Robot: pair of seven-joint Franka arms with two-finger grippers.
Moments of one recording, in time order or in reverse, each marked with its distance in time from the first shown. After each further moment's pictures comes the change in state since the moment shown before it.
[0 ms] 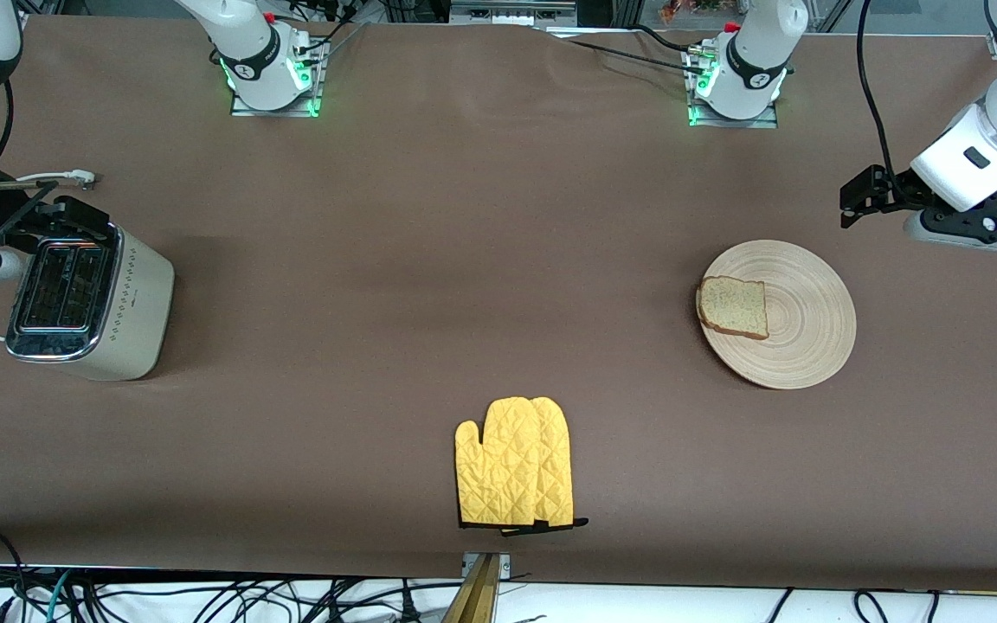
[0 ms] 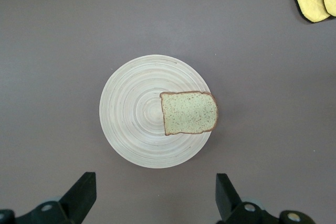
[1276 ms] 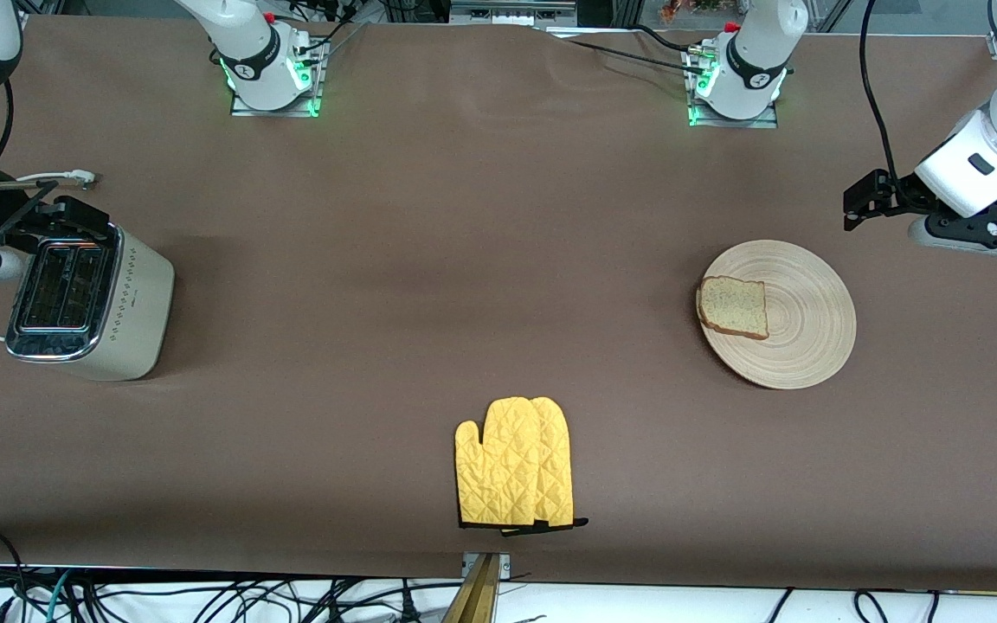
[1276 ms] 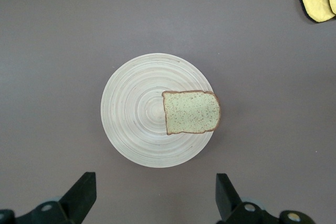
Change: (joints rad) left arm 0.007 0.008 0.004 0.000 0.000 0.000 0.000; right arm 0.000 0.000 0.000 0.000 0.000 0.000 0.000
